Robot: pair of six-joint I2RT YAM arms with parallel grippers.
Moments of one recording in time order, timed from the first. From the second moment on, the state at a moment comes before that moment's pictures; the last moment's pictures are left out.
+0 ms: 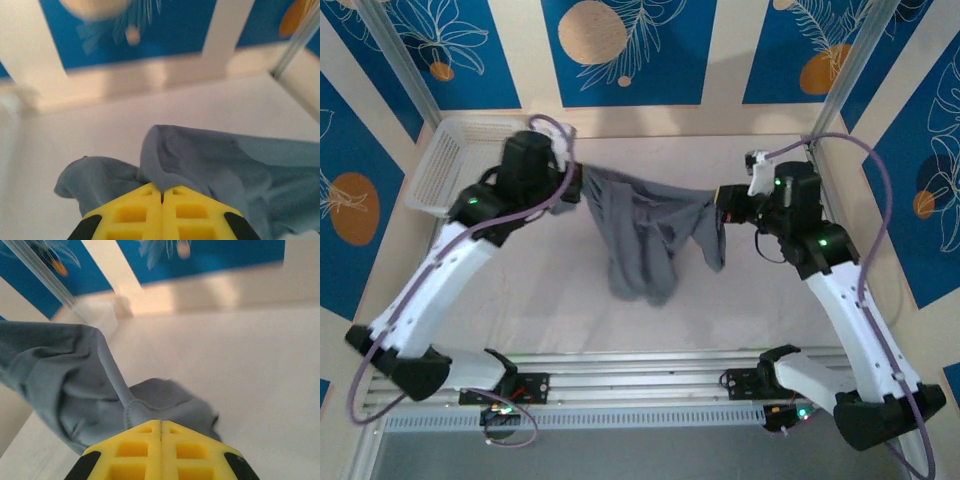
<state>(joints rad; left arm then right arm) -0.59 1.26 1.71 -0.81 -0.22 -0.17 0.30 0.99 1.28 -0.62 -0.22 0.31</state>
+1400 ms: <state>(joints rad) -0.18 1.78 2.00 -0.81 -0.13 -0.14 0.04 2.12 2.93 -1.20 -0.38 0.30</state>
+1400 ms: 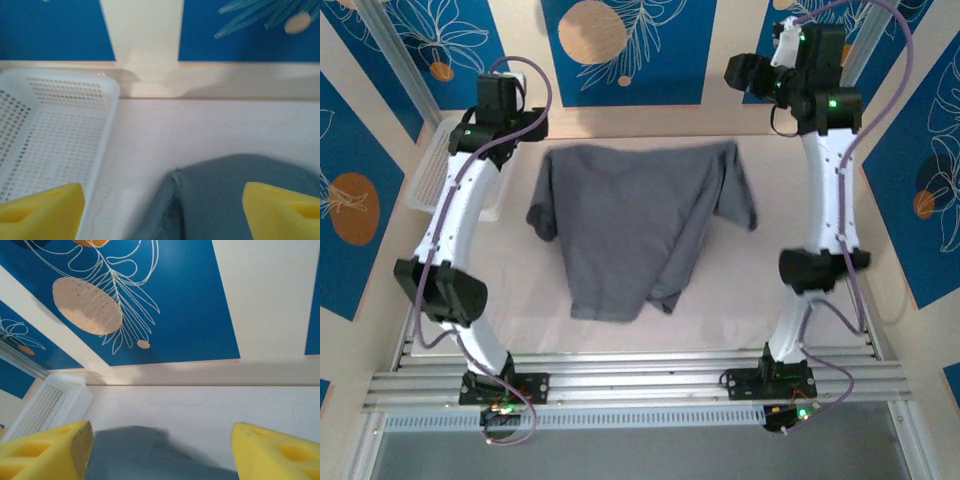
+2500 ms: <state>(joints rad) -0.85 1.68 1.03 -0.56 0.10 -0.16 0.28 0.90 0.82 -0.98 -0.40 0.76</state>
